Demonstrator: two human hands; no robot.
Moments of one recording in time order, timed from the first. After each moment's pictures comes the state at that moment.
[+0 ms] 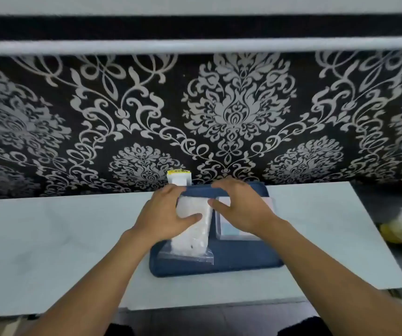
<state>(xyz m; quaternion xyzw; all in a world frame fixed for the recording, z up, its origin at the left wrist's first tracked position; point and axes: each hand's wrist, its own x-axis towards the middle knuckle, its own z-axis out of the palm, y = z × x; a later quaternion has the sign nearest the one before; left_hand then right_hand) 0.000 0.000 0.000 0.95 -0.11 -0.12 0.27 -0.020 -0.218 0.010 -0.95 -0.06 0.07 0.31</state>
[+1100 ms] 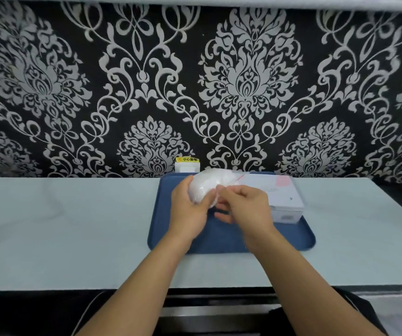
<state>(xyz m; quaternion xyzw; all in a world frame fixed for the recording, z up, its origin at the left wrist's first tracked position) -0.074 -0.037 -0.123 0.77 -0.01 0.05 0.64 -0.107 -0.156 -0.090 -0.64 0.18 -0.06 0.75</state>
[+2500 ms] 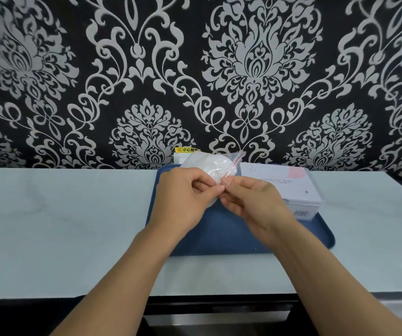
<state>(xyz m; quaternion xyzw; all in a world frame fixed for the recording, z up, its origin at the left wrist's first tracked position) -0.068 -0.016 -0.106 0.85 -0.11 0.12 0.50 -0.089 -0.165 -0.104 -0.57 0.10 0.03 0.81</state>
